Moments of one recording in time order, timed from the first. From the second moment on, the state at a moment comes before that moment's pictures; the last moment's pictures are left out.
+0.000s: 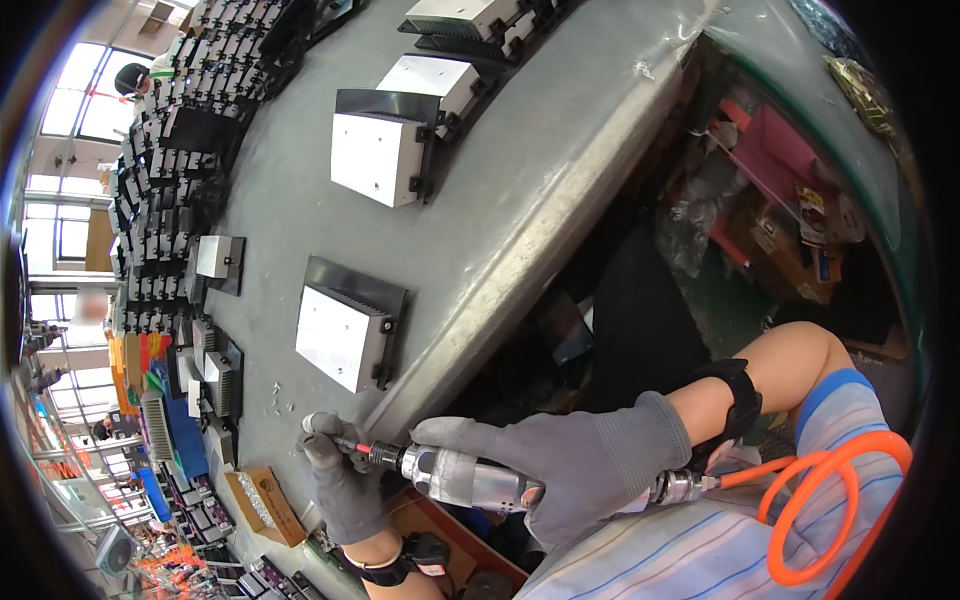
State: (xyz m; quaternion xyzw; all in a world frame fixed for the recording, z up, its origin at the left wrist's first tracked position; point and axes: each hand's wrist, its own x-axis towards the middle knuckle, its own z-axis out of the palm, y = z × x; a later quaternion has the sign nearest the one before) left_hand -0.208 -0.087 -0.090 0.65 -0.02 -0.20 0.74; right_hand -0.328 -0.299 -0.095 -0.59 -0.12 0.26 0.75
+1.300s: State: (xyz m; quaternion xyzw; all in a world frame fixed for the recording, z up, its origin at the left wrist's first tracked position) left_hand -0.131 -0.147 -0.046 0.84 -0.52 -0.09 0.11; right_hand -0.348 -0.313 -0.125 -0.49 -0.04 0.20 0.85
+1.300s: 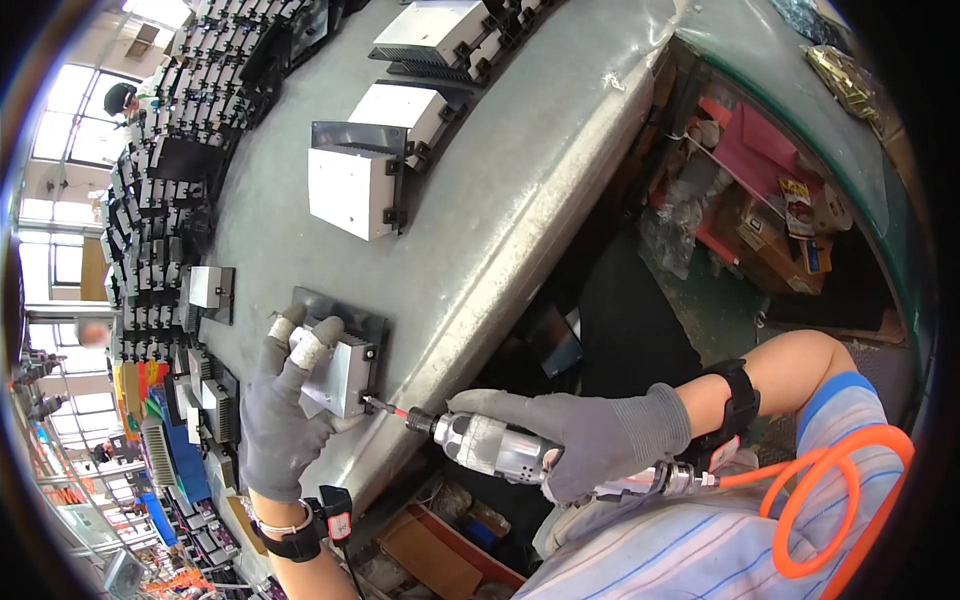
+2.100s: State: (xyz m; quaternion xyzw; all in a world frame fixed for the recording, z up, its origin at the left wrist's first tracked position) left_hand -0.158 -0.152 -0.061 0.98 -0.13 0.17 -0.01; right_hand -0.352 -0.328 -0.096 -0.49 0.00 0.24 0.84
